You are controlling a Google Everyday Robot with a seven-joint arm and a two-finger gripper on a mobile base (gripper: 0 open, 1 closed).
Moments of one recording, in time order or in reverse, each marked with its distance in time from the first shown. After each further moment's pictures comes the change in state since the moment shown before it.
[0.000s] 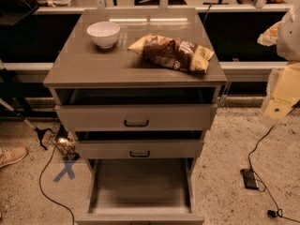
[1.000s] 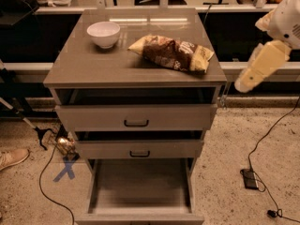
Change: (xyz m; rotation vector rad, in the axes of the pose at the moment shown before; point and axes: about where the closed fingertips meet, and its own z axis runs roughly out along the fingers) arm -0.015 -0.073 0.023 0.080 -0.214 0.180
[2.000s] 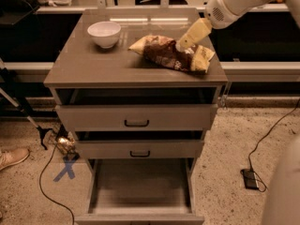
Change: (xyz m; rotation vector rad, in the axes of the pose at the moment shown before) arm -0.103 -0.125 0.136 0.009 -0.172 0.251
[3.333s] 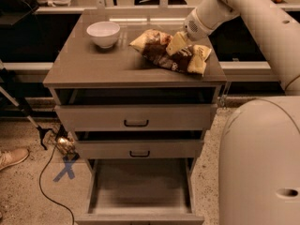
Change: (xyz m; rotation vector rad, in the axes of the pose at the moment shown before) arm 0.003 0.006 0.095 -0.141 0.080 0.197
